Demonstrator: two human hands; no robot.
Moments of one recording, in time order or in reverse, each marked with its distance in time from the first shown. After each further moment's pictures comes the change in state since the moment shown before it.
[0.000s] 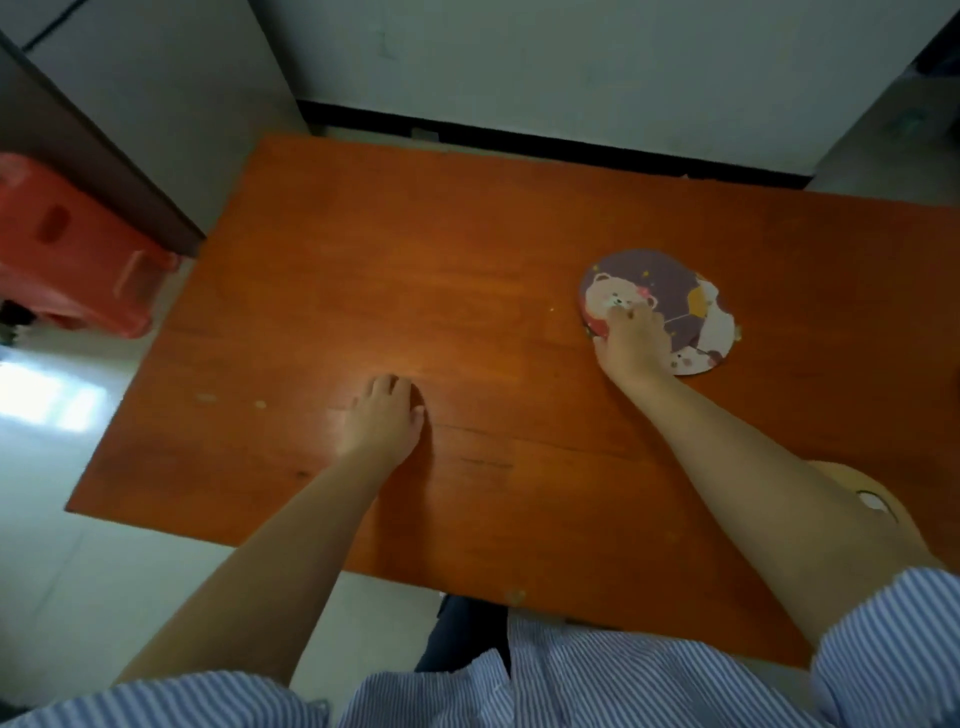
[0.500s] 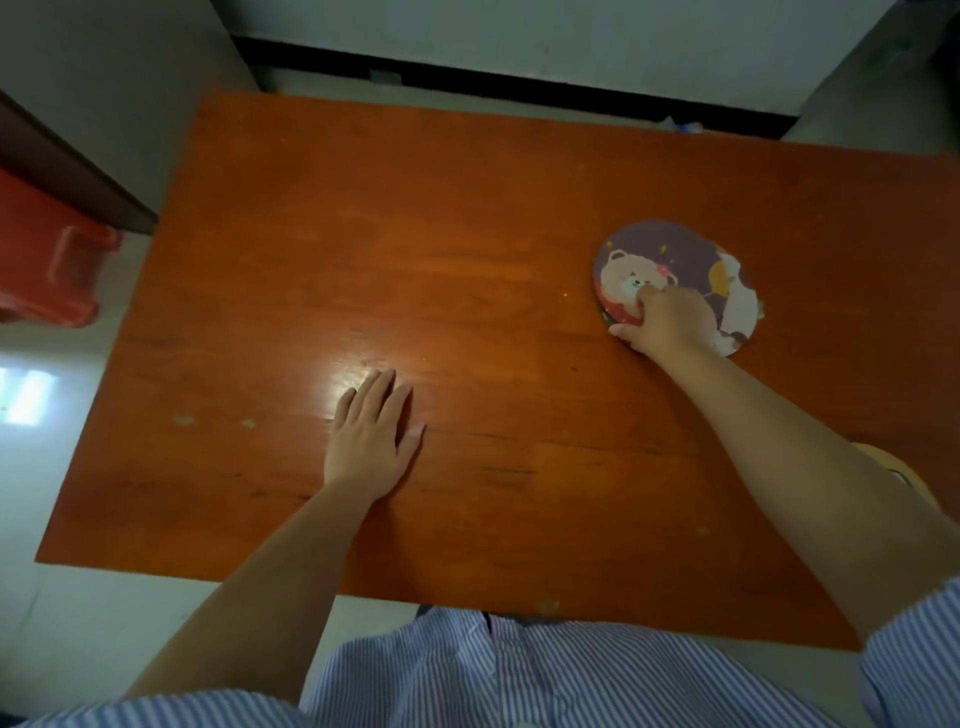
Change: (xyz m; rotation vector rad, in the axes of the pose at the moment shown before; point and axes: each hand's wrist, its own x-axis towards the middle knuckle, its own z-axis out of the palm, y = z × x) left_hand 0.008 -0.049 0.037 -0.001 0.069 0.226; right_hand 0.028 0.018 0.001 -0.206 -0.042 -0.003
